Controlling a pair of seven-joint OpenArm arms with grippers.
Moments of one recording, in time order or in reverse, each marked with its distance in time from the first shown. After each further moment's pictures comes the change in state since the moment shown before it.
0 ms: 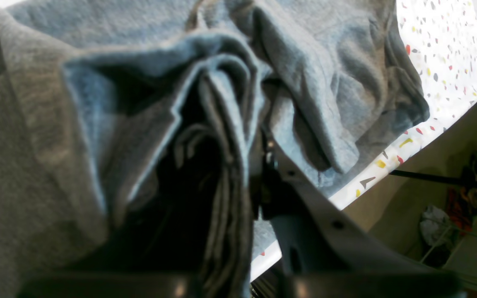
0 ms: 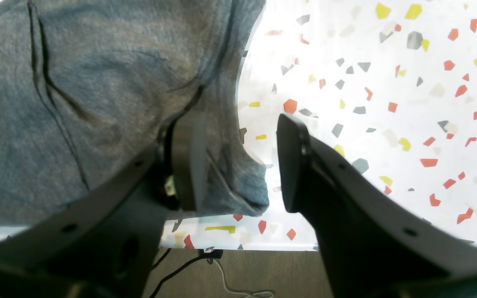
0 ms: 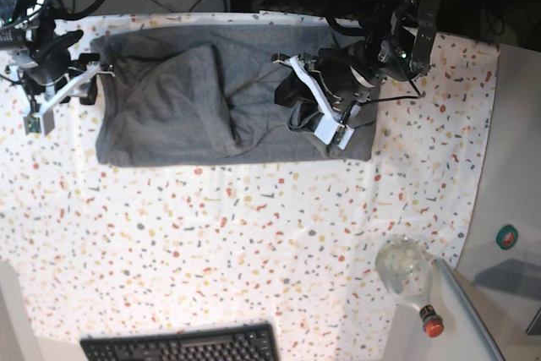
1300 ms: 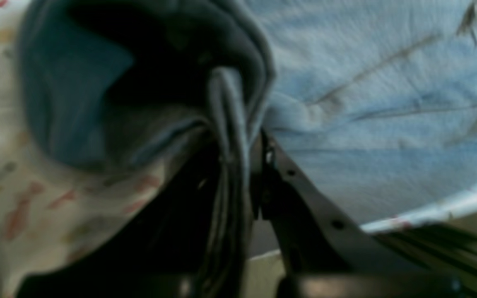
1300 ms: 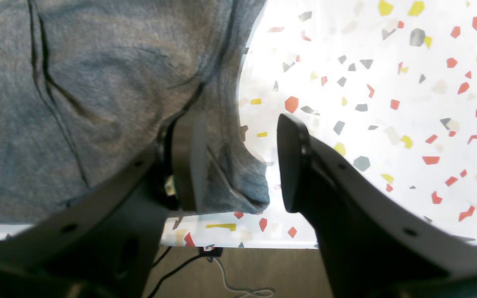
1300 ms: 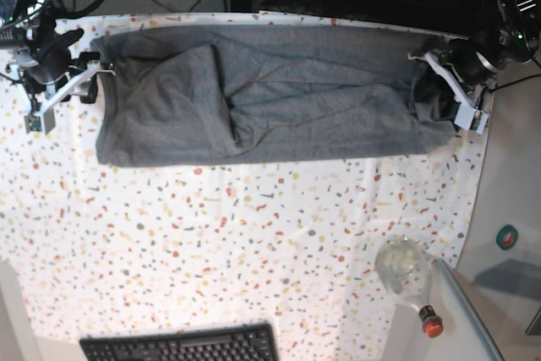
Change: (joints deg) left arm 7.1 -7.6 -30.8 0.6 0.5 -15.7 0.6; right arm -0.3 0.0 0.0 0.0 0.0 0.0 0.0
